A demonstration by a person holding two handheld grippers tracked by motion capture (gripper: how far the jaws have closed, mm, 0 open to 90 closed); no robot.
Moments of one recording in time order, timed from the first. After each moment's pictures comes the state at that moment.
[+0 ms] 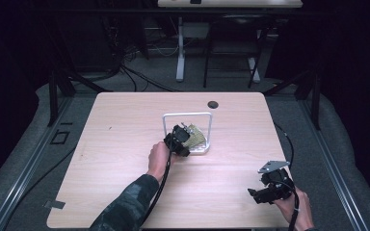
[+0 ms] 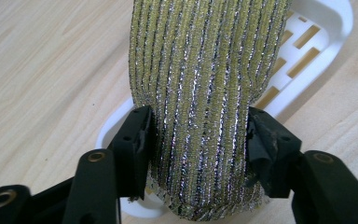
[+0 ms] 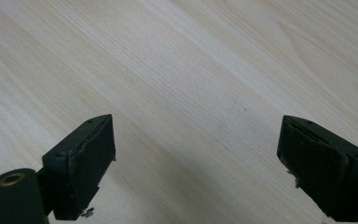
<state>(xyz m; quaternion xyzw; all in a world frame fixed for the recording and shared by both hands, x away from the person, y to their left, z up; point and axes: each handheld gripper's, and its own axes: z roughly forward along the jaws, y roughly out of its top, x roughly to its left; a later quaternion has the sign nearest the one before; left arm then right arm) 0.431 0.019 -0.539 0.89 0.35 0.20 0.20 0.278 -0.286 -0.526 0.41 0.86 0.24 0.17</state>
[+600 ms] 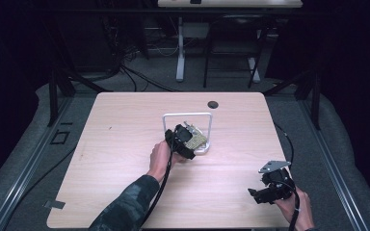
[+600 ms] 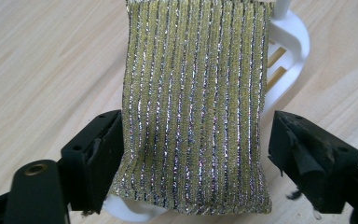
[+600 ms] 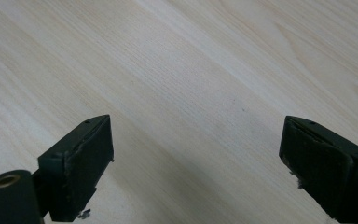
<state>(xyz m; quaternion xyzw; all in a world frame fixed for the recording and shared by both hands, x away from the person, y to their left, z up) 0.424 0.014 -0.527 0.89 0.33 0.20 0.22 0.277 -0.287 -0.525 0.42 0.86 0.24 0.17</state>
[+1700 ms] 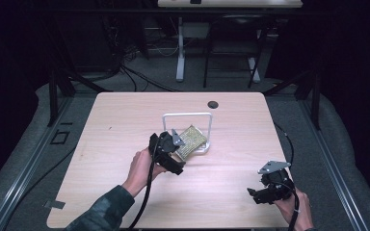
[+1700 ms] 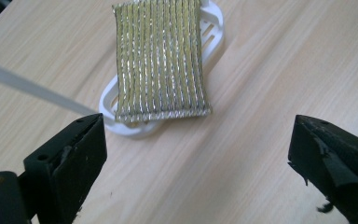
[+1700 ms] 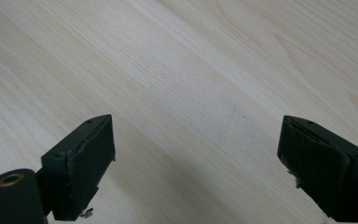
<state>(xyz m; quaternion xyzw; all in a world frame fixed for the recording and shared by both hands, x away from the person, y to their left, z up) 0.354 0.065 -0.475 0.91 0.27 0.19 0.25 0.274 -0.283 -0.522 0.41 0.86 0.24 0.18</state>
